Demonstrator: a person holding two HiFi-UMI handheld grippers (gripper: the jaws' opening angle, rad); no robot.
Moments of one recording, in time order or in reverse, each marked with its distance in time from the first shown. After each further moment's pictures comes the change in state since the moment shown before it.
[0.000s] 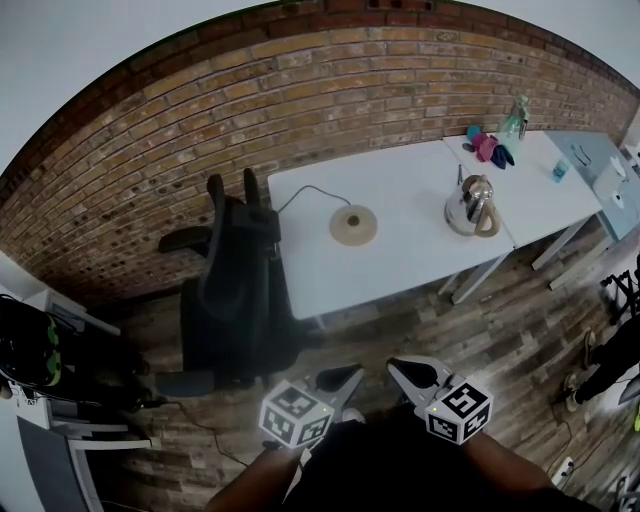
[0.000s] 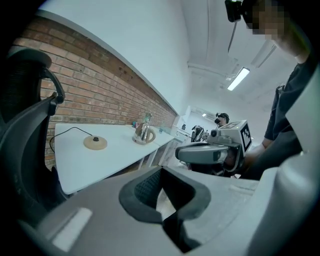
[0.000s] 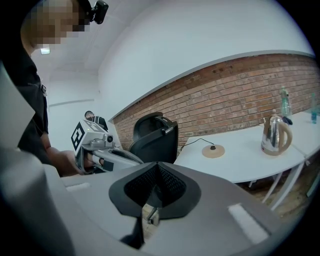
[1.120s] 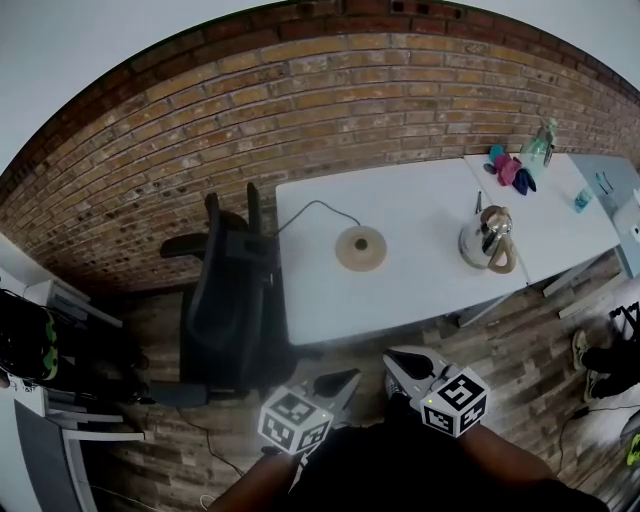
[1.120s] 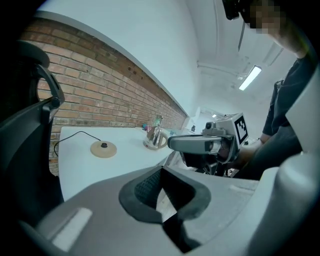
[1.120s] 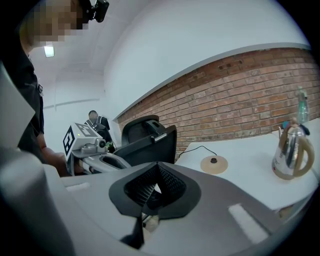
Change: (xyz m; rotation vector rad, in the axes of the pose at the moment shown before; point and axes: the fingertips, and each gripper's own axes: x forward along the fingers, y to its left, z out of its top) left arm 0.050 0.057 0.038 -0.031 -0.011 0.106; right arm 0.055 -0.084 0.048 -0.052 0.009 0.088
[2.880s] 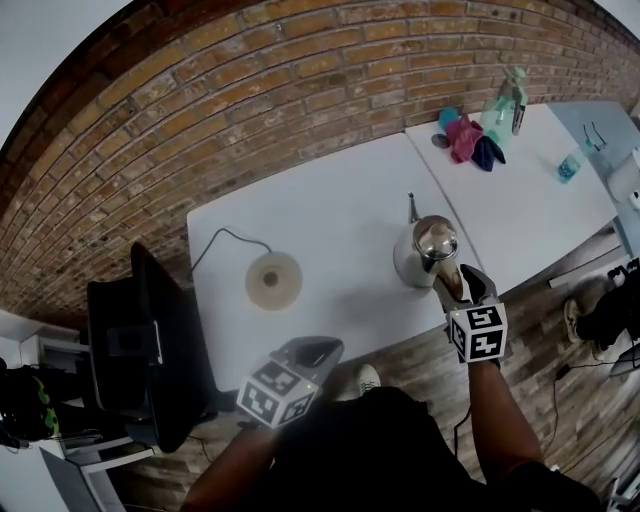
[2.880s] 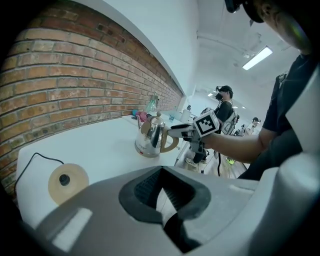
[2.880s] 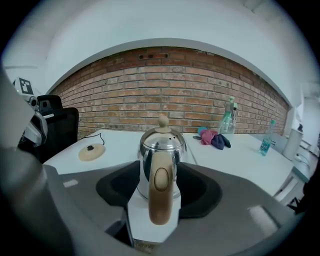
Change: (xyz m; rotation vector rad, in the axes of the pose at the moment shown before) left arm 0.264 0.044 0.096 0.090 0.257 -0.060; right arm -0.119 -0.467 -0.031 0.039 0.146 -0.673
